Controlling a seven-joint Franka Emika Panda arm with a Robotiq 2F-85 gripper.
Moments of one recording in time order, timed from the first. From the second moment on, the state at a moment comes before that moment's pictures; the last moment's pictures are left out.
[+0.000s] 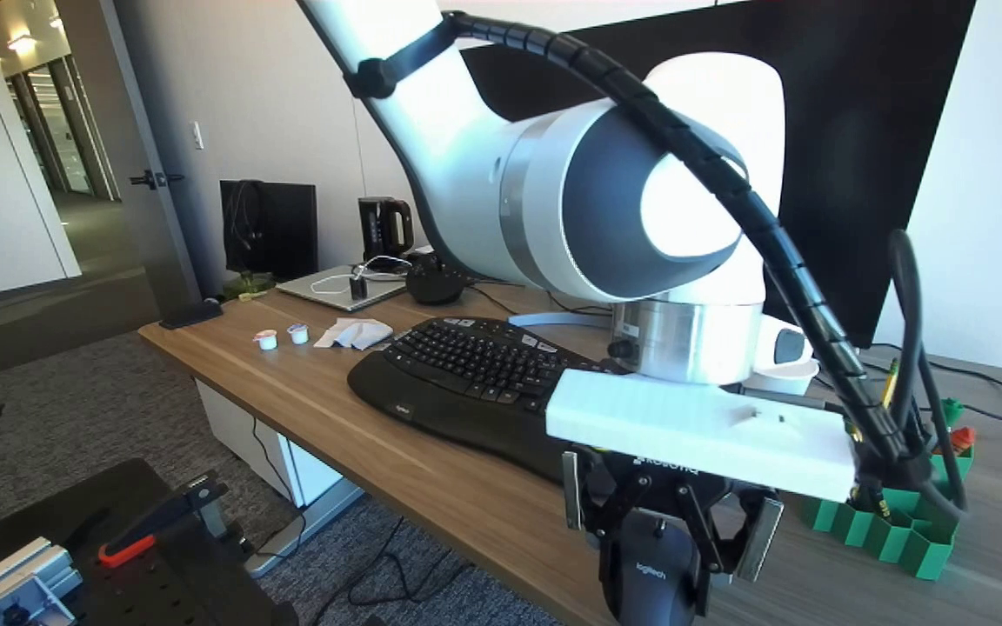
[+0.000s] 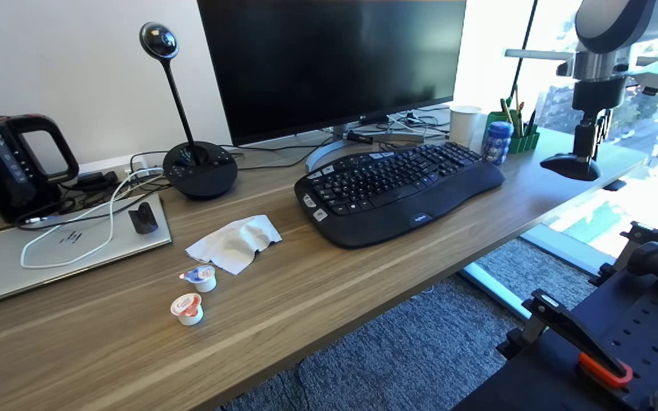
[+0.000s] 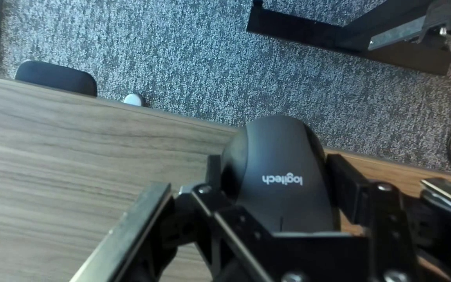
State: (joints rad) arm -0.32 0.57 -0.11 -1.99 -0.15 2.42 -0.57
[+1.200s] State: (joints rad) arm -0.25 0.52 -0.10 -2.07 -0.17 2.48 -0.56
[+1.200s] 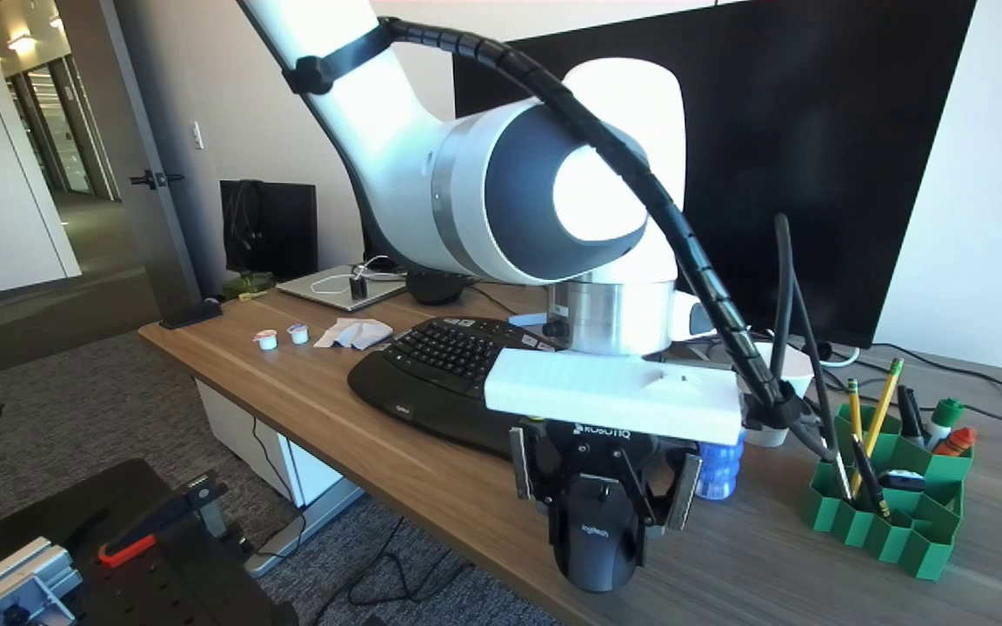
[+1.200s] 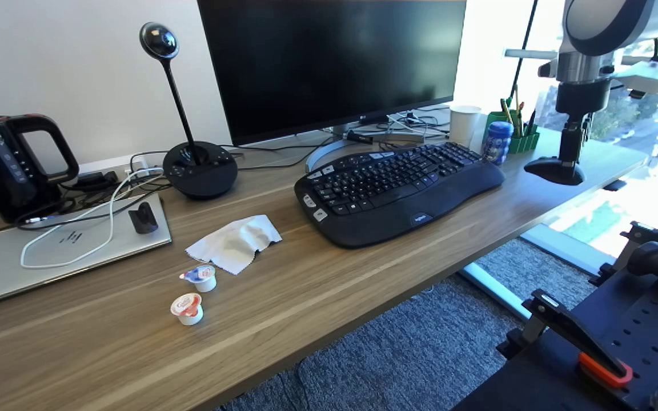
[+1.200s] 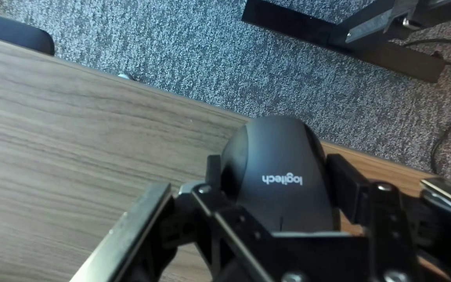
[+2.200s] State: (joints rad) arm -0.20 0.52 -0.07 -2.12 -0.24 2.48 -0.57
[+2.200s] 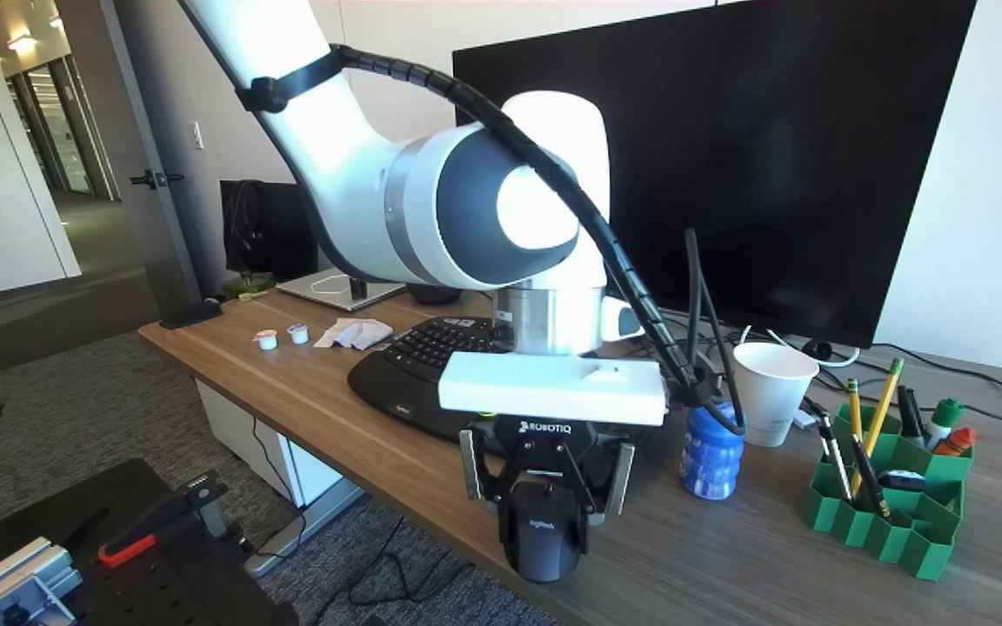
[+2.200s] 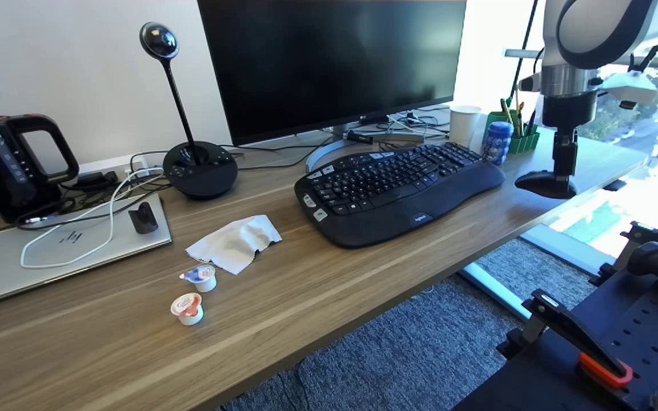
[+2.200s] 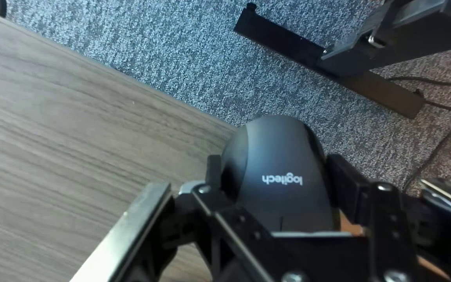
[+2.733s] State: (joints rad) arm -0.19 0.50 -0.06 -2.13 -0.24 2.48 -0.57
